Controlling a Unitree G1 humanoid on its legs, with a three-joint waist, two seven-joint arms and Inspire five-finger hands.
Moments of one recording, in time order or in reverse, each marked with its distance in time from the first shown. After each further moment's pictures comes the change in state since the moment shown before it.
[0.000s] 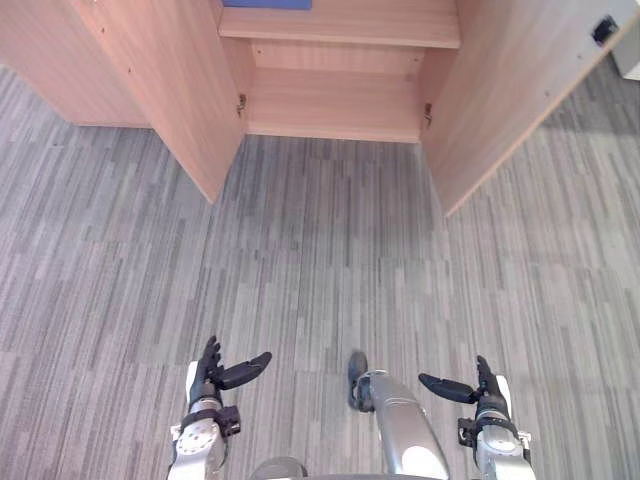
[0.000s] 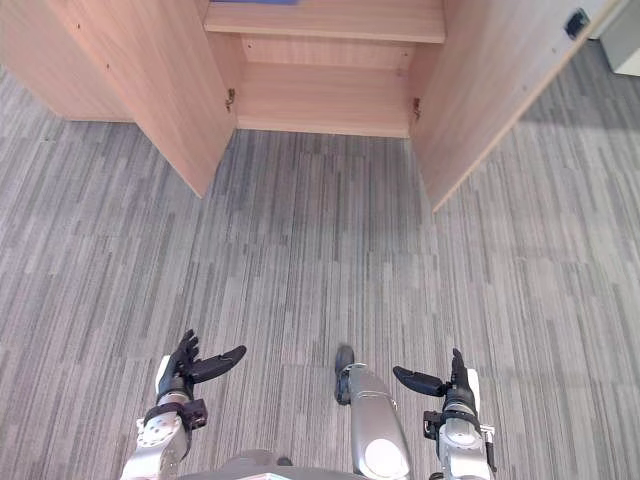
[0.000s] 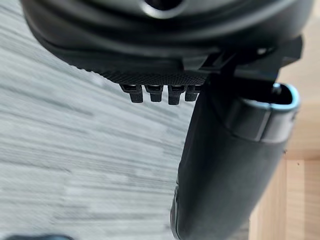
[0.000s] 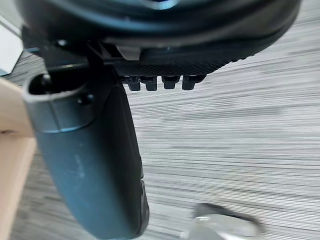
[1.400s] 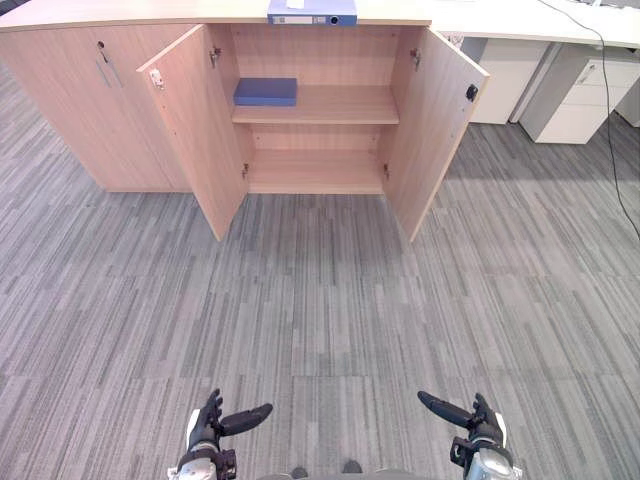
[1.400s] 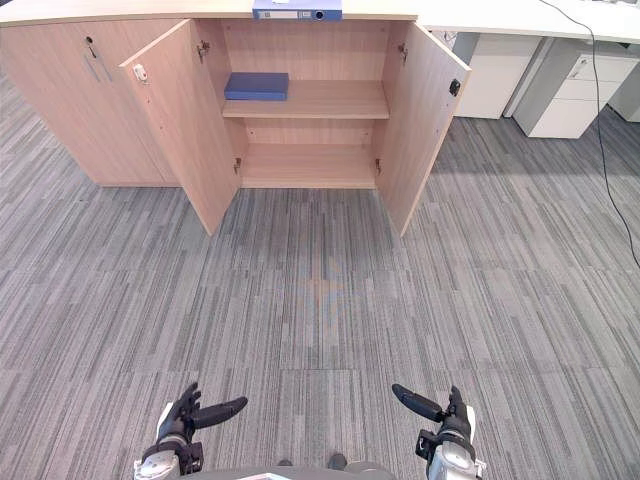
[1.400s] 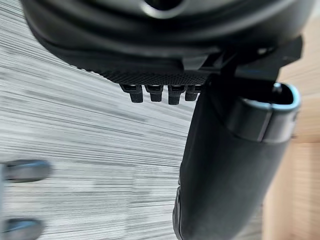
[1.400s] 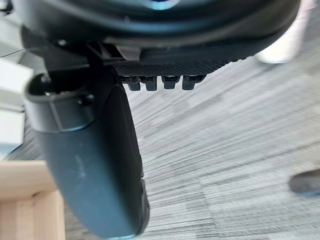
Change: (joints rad) left arm 0.012 0.047 0.044 0.228 0.065 0.007 -0.057; right arm -0.022 0.085 -0.144 0.175 0.093 -0.018 0.023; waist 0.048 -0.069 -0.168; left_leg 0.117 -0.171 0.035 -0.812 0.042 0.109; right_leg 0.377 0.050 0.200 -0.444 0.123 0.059
